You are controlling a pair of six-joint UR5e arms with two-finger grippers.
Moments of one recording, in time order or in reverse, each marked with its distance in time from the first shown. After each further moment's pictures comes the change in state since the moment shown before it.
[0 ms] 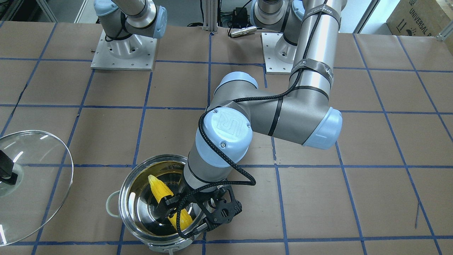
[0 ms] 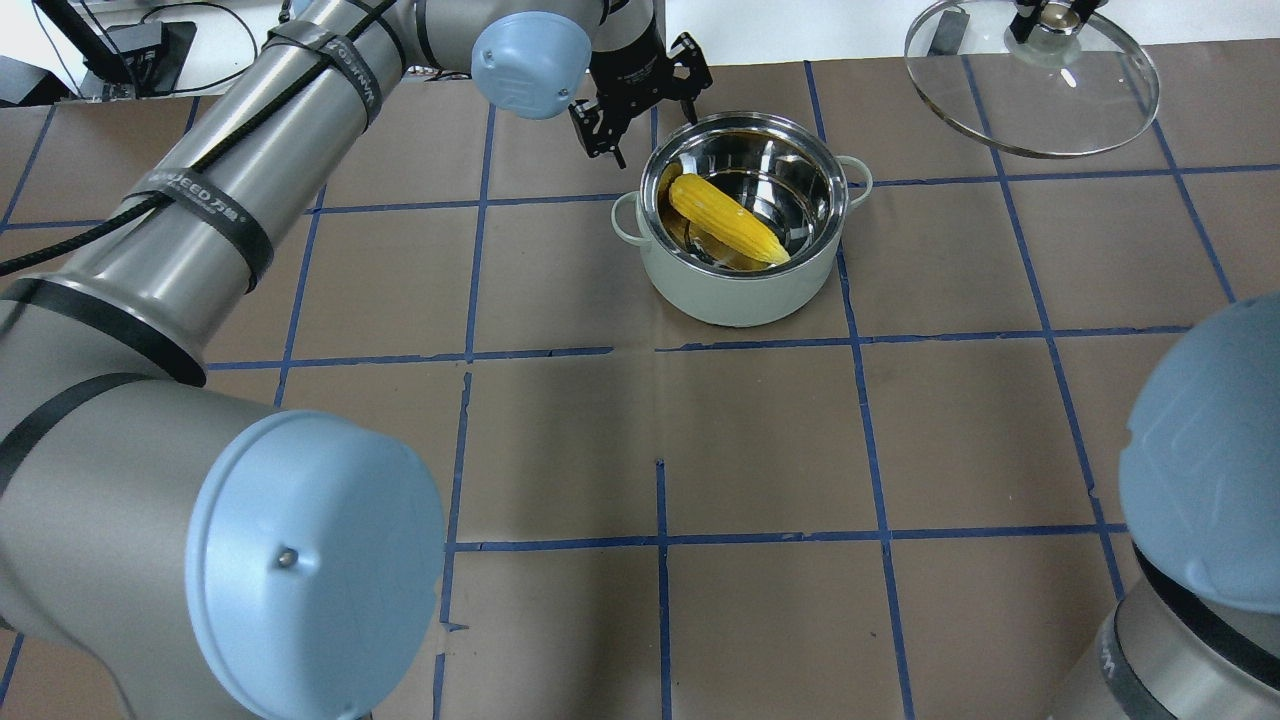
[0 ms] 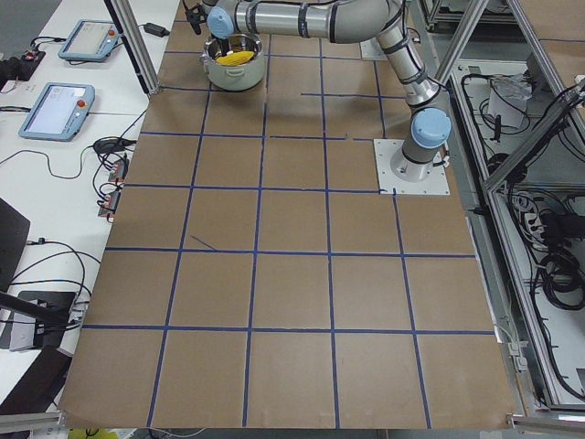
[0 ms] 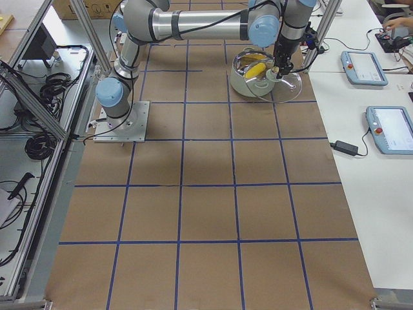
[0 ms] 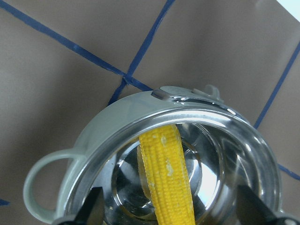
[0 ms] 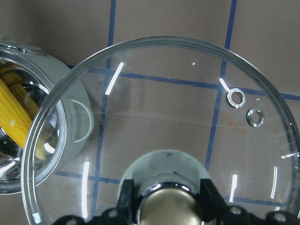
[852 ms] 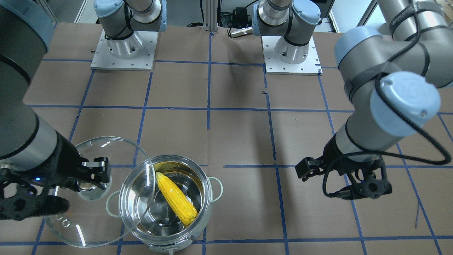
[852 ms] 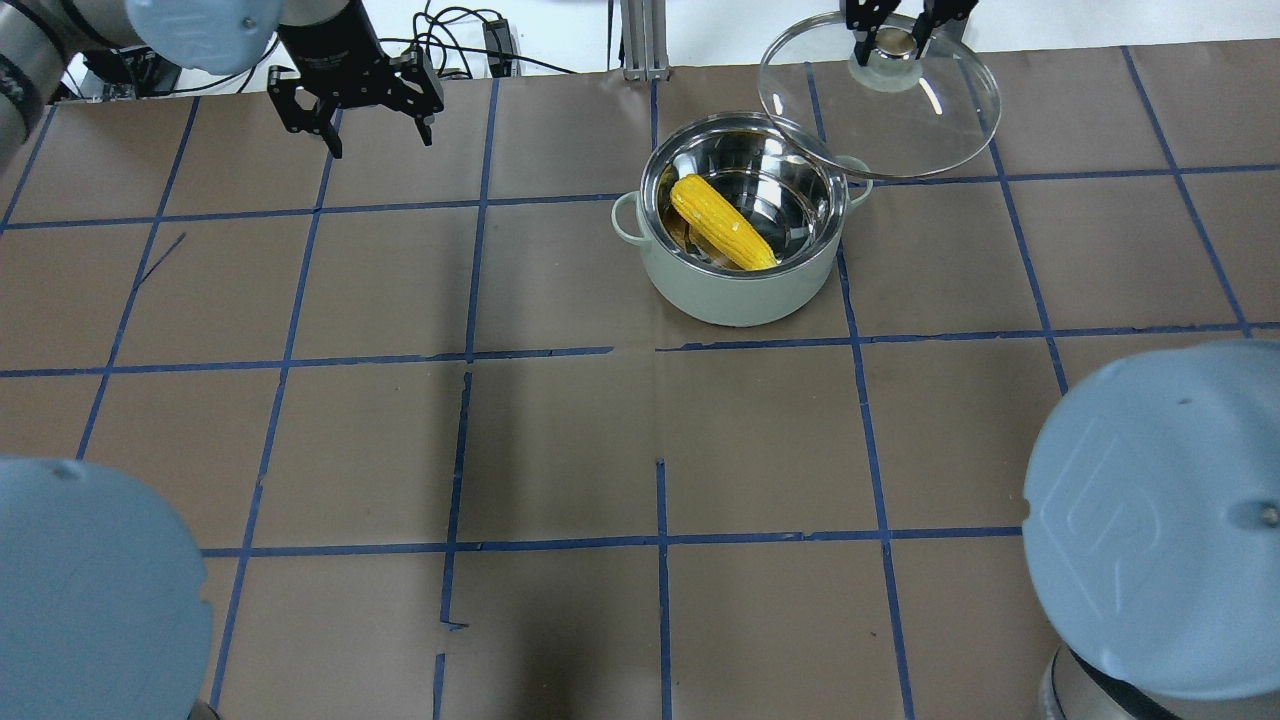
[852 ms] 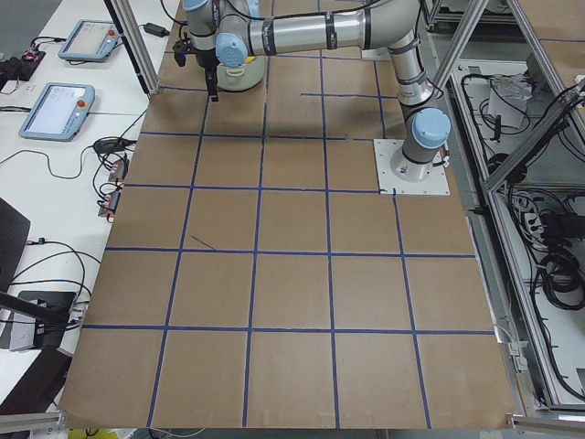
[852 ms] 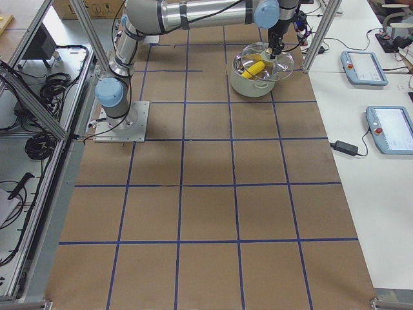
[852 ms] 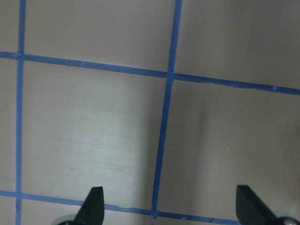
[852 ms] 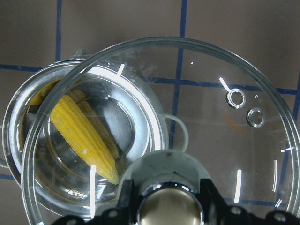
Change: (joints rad) left arm 0.292 0.286 -0.191 -0.220 0.170 0.555; right arm 0.213 0.027 0.028 -0.075 0.003 0.273
